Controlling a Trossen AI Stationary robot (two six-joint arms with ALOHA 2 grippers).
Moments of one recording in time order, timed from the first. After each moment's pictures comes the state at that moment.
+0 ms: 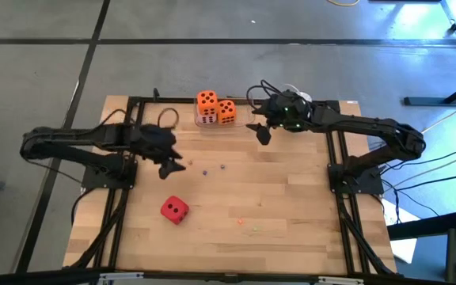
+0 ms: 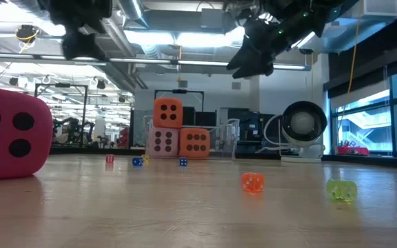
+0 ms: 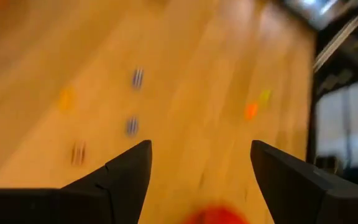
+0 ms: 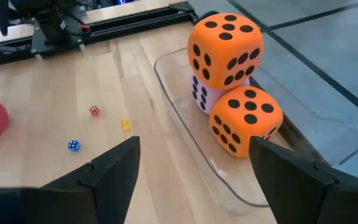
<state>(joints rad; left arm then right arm) 0.10 0.86 0.84 -0.70 0.10 -0.56 -0.36 1.37 0.99 -0.16 -0.06 0.02</state>
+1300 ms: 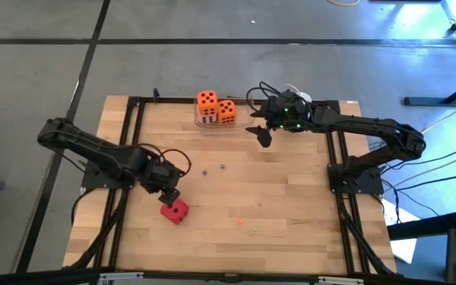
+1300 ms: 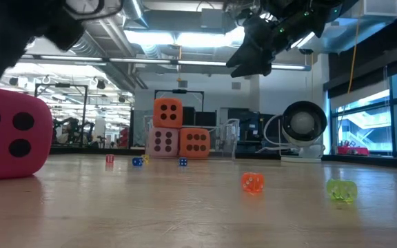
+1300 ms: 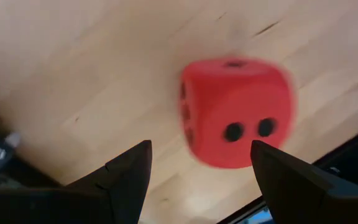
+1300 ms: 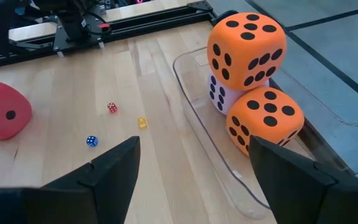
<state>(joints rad) -0.25 1.16 0.93 -1.06 0.20 -1.27 -0.36 1.37 0.99 -0.16 -0.12 0.01</state>
